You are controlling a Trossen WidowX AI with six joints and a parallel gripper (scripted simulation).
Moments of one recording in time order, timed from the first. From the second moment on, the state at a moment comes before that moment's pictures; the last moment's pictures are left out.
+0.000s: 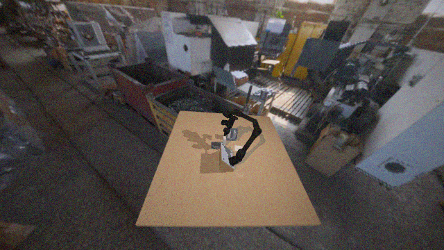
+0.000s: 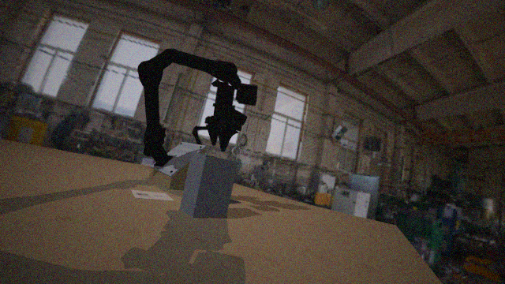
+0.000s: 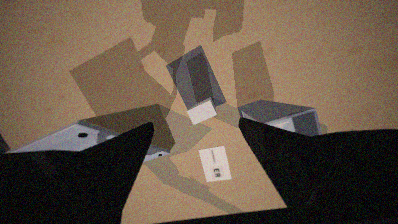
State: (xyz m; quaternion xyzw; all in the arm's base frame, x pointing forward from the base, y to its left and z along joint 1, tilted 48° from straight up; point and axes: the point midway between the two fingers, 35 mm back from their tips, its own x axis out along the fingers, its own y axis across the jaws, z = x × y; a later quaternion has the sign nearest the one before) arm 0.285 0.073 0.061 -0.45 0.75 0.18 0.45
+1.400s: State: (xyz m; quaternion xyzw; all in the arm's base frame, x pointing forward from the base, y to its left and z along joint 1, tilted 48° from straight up) arm 0.283 0.108 0.009 -0.60 0.74 0.15 0.26
